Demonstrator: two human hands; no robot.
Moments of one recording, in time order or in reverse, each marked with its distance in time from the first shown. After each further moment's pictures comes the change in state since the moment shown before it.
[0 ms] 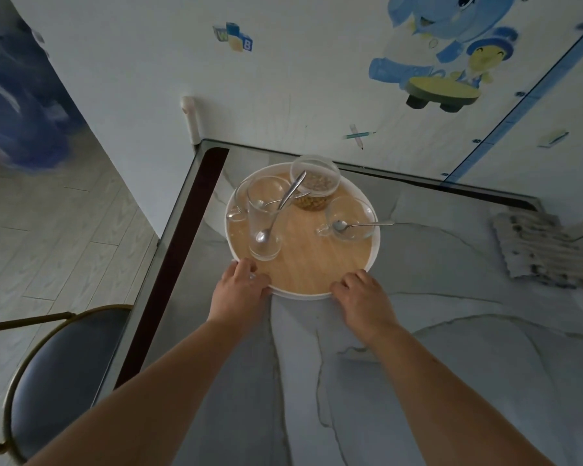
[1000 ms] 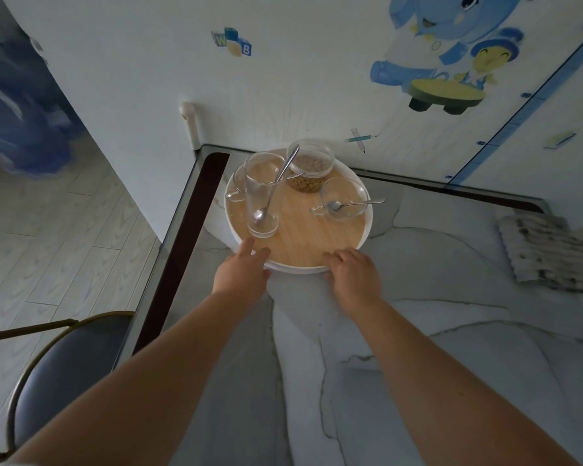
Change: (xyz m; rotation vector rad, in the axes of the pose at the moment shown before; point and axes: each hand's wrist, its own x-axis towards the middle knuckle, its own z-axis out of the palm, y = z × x) left_hand 0.048 0.009 -0.023 0.083 -0.236 -0.186; right_hand 0.054 -0.003 -0.010 0.206 -0.219 0.251
